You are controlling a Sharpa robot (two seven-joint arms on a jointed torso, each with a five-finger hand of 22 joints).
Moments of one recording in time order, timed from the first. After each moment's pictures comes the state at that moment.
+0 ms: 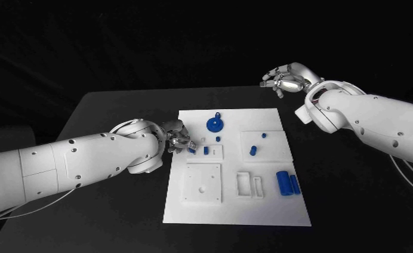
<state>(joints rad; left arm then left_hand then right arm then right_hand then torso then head) 1.30 -0.71 -0.22 1.46 -1.07 -0.20 -0.39 0.91 -0.03 0.58 -0.22 0.39 1.11 0.03 0.48 0.72 1.42 -0.12 0.98 0.52 1.24 -0.18 1.39 0.55 0.06 0.96 -0.14 1.13 1.23 1.33 -0.74 -0.05 1.15 -0.87 -0.38 0.12 0.83 -0.11 0.39 -0.28 0.64 0.82 0.18 0.23 0.47 0.87 0.07 1.06 0.71 1.14 -0.03 0.83 0.95 0.22 1.08 0.03 0.70 1.24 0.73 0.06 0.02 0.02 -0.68</state>
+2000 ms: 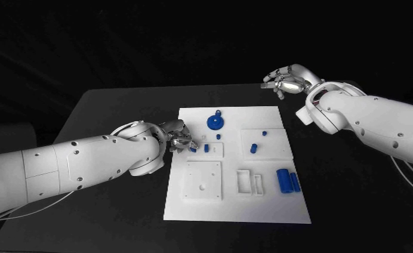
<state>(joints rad) 1.29 -0.71 -0.23 1.45 -1.09 -0.25 -0.35 0.91 -0.03 0.59 -0.21 0.39 1.11 0.03 0.56 0.73 1.42 -0.12 0.99 0.53 1.24 -0.18 1.40 0.55 0.06 0.96 -0.14 1.13 1.23 1.31 -0.74 -0.05 1.14 -0.87 -0.37 0.12 0.82 -0.11 0.39 -0.28 0.64 0.82 0.18 0.23 0.47 0.86 0.07 1.06 0.70 1.14 -0.03 0.83 0.95 0.22 1.08 0.03 0.70 1.24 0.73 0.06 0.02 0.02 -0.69</state>
